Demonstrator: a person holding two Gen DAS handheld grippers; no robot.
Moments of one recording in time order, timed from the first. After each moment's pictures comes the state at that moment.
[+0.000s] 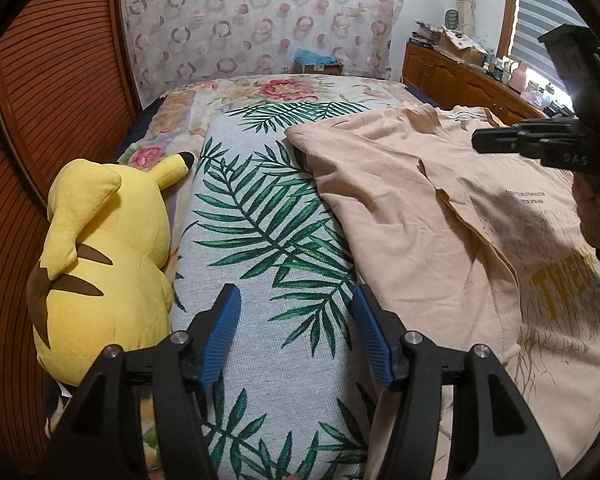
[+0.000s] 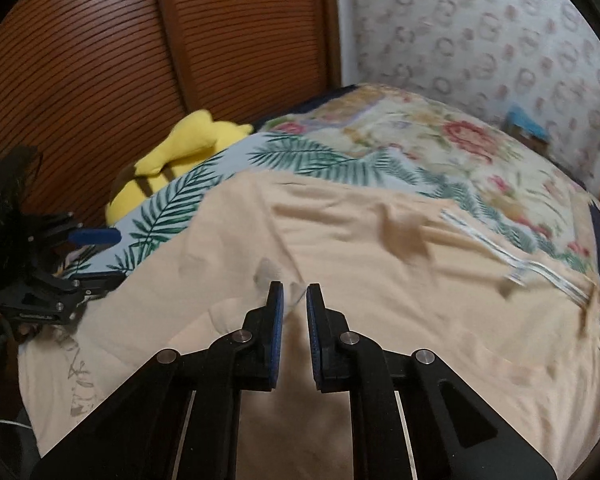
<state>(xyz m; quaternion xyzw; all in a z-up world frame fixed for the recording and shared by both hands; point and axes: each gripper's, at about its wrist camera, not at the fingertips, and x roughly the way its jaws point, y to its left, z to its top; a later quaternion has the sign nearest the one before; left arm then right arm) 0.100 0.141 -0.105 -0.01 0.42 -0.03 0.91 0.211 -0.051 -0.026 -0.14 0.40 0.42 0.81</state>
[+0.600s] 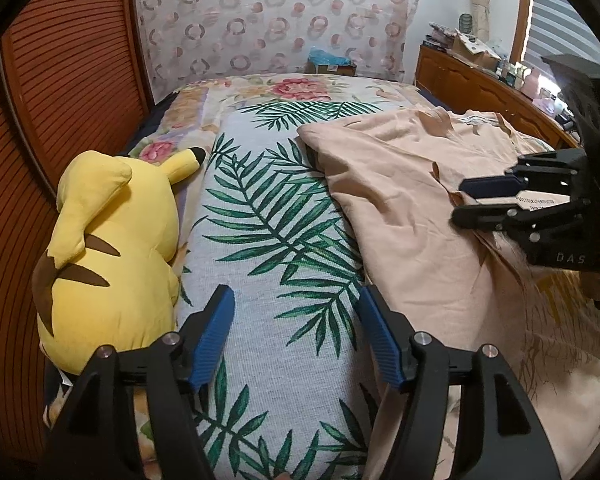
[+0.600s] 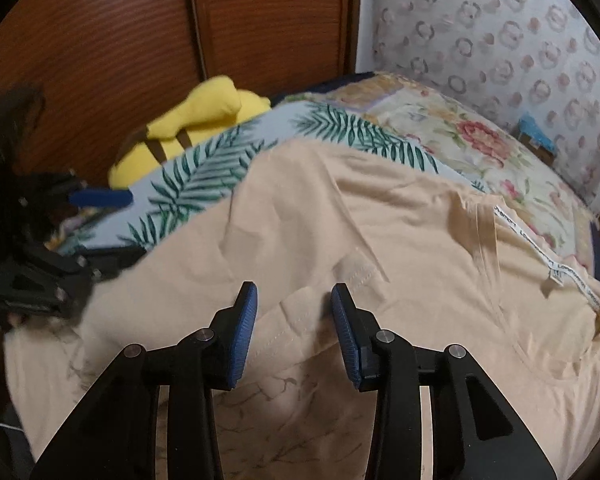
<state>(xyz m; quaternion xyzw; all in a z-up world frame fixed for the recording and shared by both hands) 0.099 0.140 -0.106 -0.02 0.42 -0.01 0.91 0.173 -0.004 -0.051 -0.21 0.40 0.42 0.79</state>
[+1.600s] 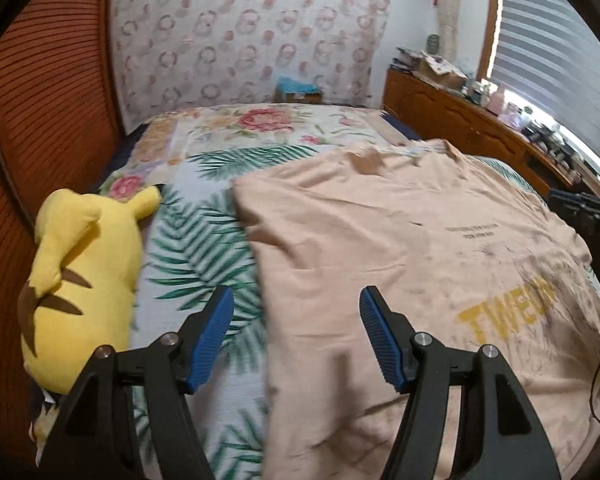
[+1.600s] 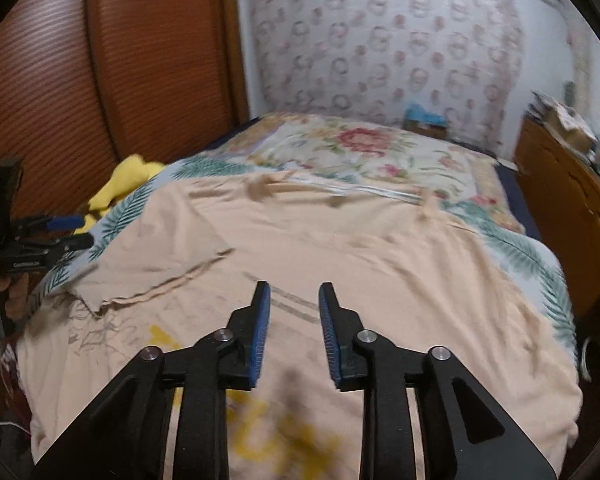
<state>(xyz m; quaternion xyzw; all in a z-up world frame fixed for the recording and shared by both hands) 0.088 0.092 -0.070 -0.03 0.38 -0.06 0.92 0.131 -0.205 0.012 -0.08 0.35 0.27 0.89</state>
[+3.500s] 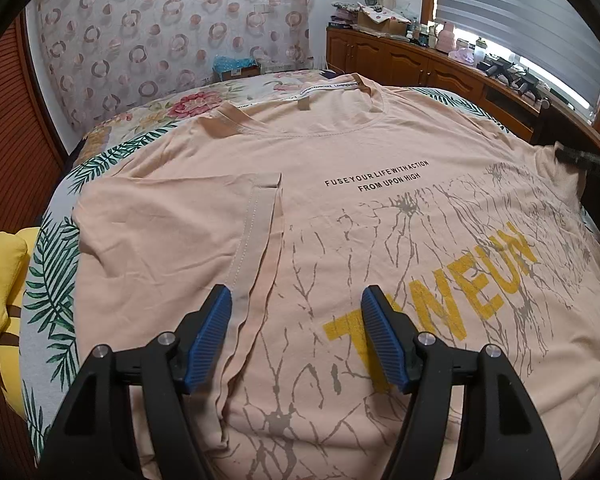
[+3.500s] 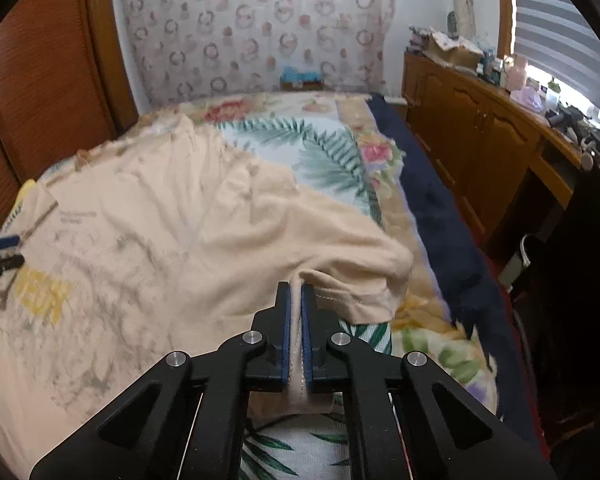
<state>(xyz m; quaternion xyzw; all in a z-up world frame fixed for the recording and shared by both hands) 0.106 -0.027 -0.095 0.05 0.42 -0.13 0.90 0.110 -0.436 -0.025 -0.02 0.39 0.11 0.91</state>
